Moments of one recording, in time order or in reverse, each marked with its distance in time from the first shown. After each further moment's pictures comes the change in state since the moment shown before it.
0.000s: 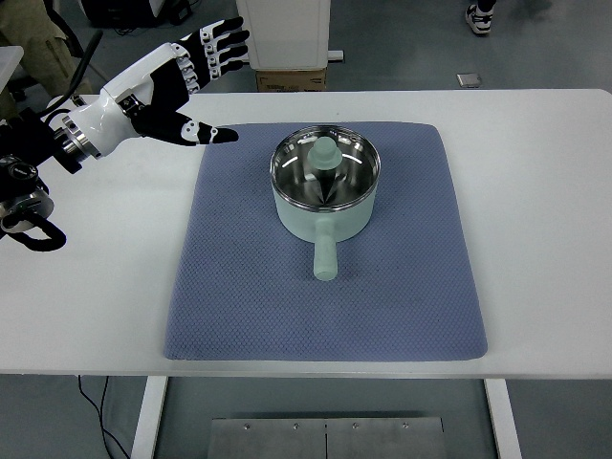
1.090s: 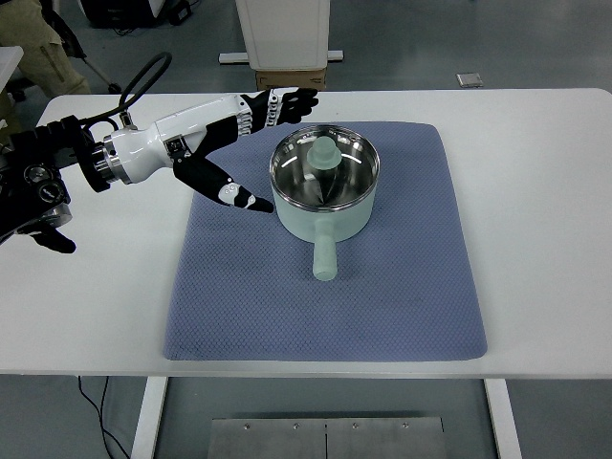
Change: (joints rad) left arm -0.013 -0.008 0.003 -0.128 0.300 -0.044 0.003; right arm 0.000 0.000 0.000 0.000 0.000 0.000 0.000
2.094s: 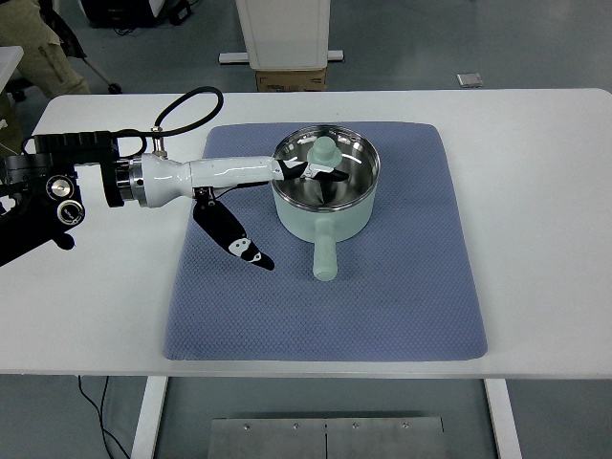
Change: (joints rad) left arm -0.042 -0.009 0.050 -0.056 0.341 -0.021 0.003; right arm 0.000 0.000 0.000 0.000 0.000 0.000 0.000
